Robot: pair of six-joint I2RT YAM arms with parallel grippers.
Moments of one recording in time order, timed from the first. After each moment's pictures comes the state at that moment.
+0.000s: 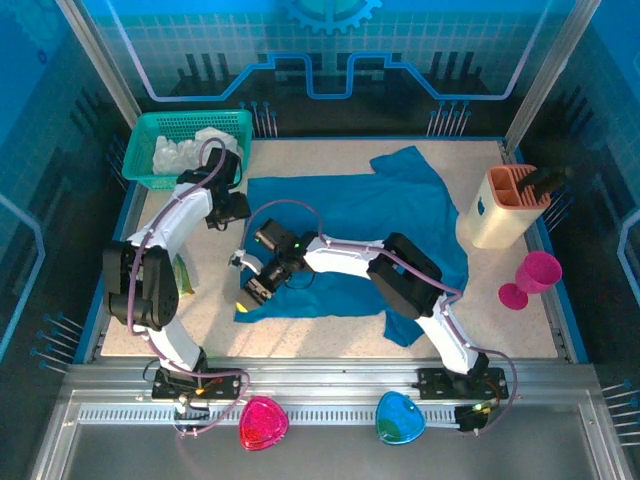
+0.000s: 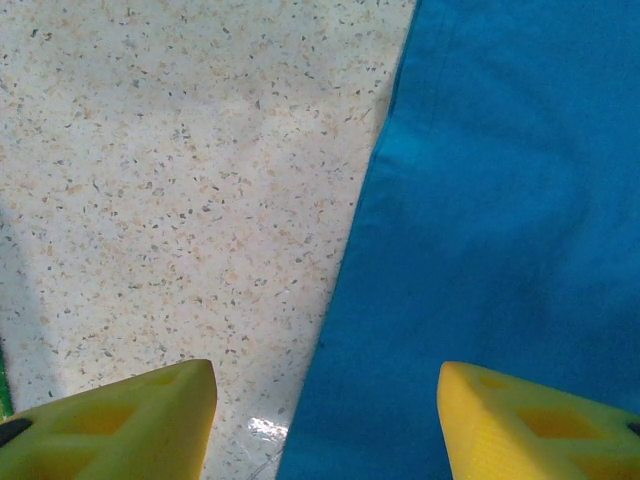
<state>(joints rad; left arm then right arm) -0.12 1.70 1.37 -0.87 -0.13 -0.51 0.97 2.23 1.63 -0.37 -0.85 0.13</state>
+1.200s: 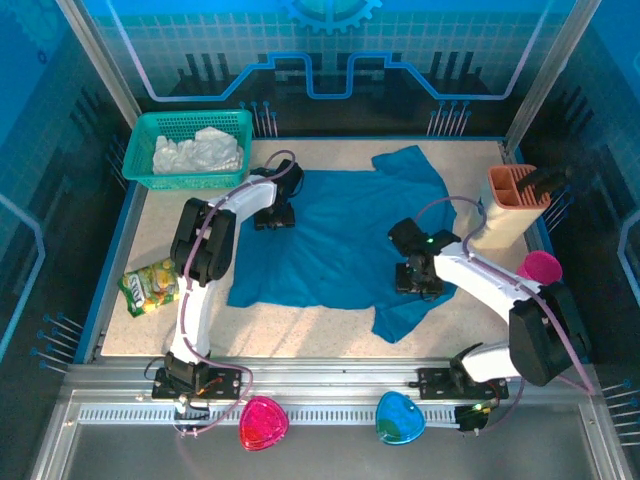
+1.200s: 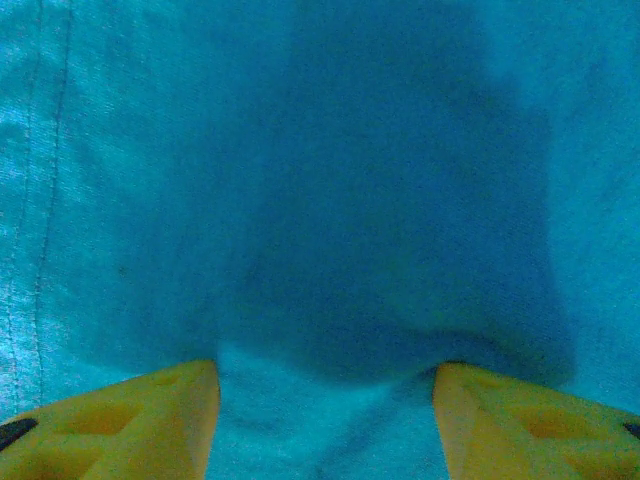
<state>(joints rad) -0.34 2.21 1.70 -0.92 -0.23 -0.58 0.53 1.38 0.87 -0.96 0.13 0.59</state>
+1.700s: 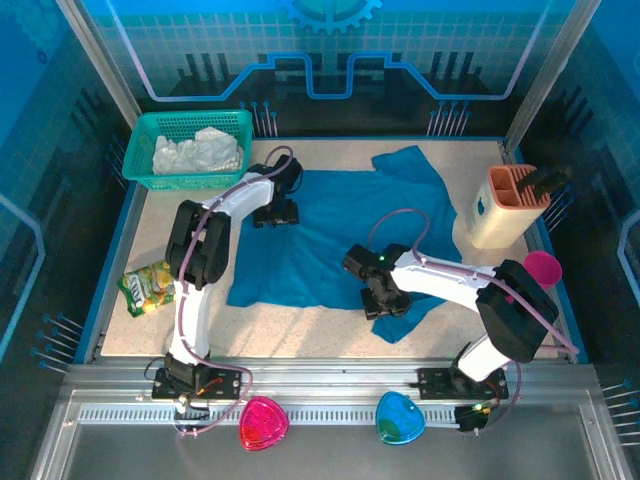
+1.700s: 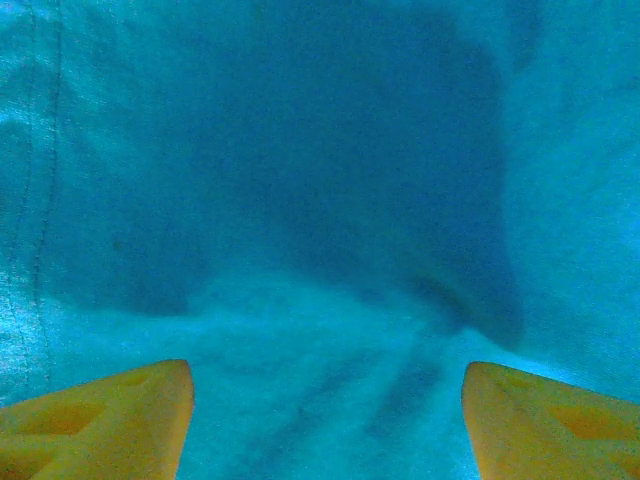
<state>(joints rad) -0.35 2.16 1.70 -0.93 -0.17 -0.55 0.83 1.56 0.95 -0.99 0.07 0.70</state>
